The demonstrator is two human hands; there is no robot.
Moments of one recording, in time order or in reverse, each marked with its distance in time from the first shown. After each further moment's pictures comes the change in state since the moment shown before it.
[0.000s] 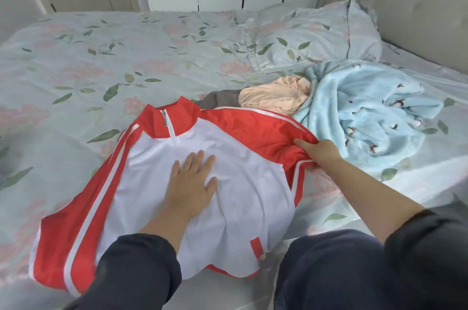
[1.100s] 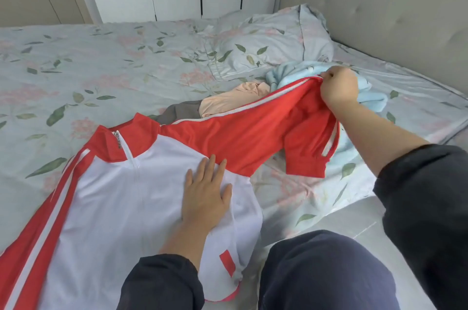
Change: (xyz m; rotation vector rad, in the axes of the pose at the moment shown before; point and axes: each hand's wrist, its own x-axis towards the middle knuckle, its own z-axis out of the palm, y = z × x) left_hand 0.032 0.105 0.003 -0.019 0.092 0.127; right_hand 0.039 -0.075 -0.137 -0.137 0.504 -0.335
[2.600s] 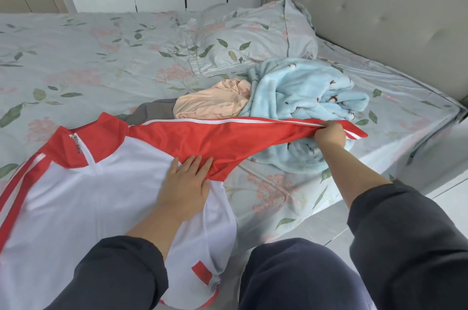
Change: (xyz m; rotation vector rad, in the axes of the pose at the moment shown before) left_hand 0.040 0.007 -0.003 0.092 -0.053 0.158; right_hand -0.008 0.133 0.044 -0.033 -0.033 0.328
